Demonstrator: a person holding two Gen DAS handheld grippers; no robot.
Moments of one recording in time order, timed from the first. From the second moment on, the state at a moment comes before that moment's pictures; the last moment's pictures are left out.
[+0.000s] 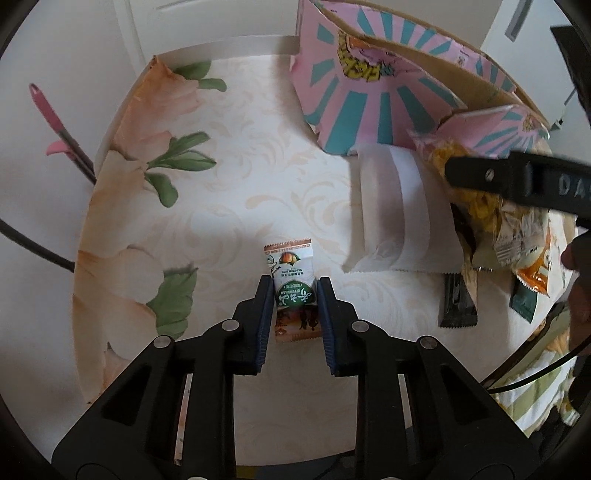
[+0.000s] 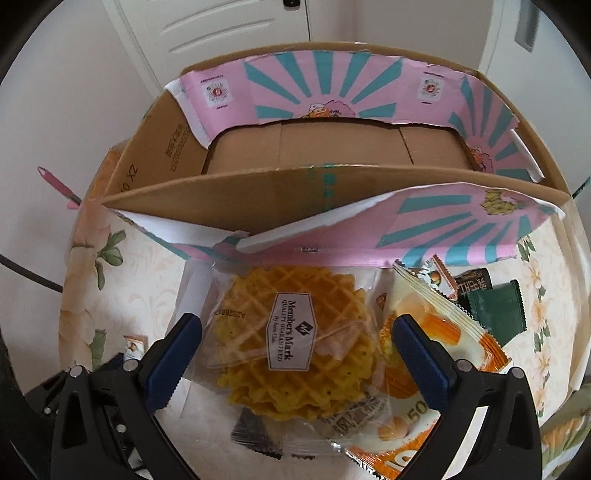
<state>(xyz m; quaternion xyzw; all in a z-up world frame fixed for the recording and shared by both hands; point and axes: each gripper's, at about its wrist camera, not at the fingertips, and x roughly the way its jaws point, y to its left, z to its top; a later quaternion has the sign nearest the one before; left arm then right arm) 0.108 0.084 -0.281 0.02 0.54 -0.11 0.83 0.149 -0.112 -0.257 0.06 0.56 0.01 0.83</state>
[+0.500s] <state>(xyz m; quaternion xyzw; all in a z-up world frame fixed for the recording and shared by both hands) 0.103 0.078 -0.241 -0.01 0.52 -0.10 0.85 0.140 -0.125 -0.248 0.09 0.55 0.04 0.83</state>
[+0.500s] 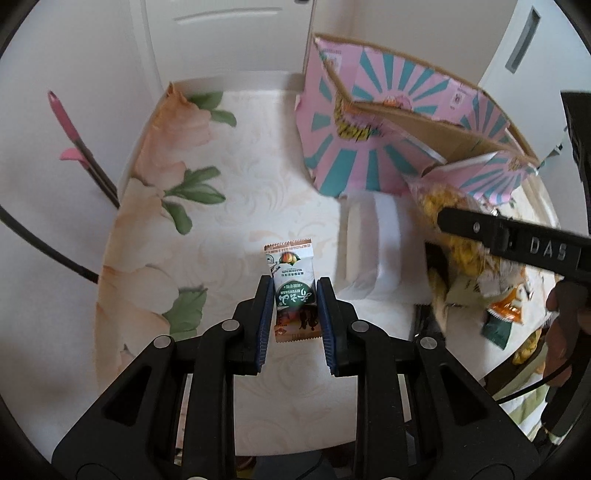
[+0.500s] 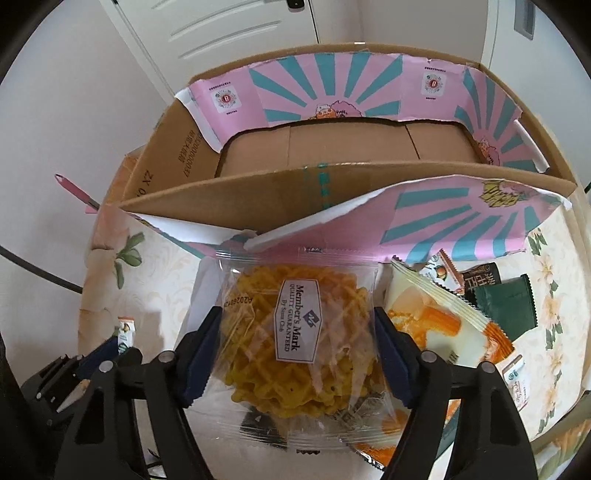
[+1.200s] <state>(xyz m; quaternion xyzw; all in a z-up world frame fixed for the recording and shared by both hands) 0.097 0.001 -0.109 -0.05 0.40 -0.07 0.91 0.107 -0.204 -0.145 0.08 0.46 0.13 0.87</state>
